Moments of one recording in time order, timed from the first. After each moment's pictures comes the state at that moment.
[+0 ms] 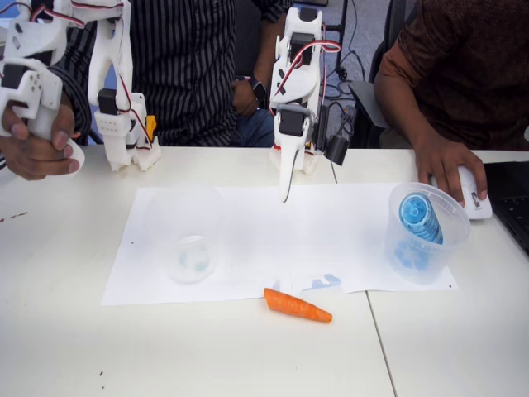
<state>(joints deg) 10.4 125.7 123.3 51.6 3.5</state>
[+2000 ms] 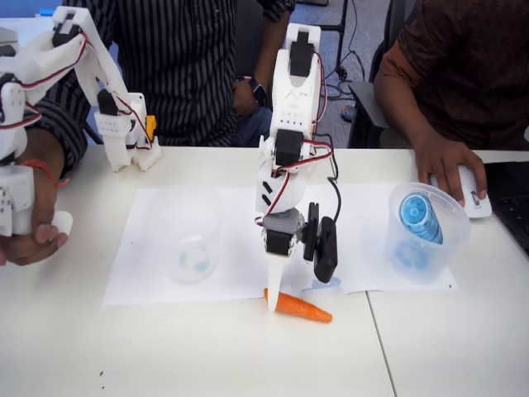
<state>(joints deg) 10.4 65.3 77.3 59.8 3.5</state>
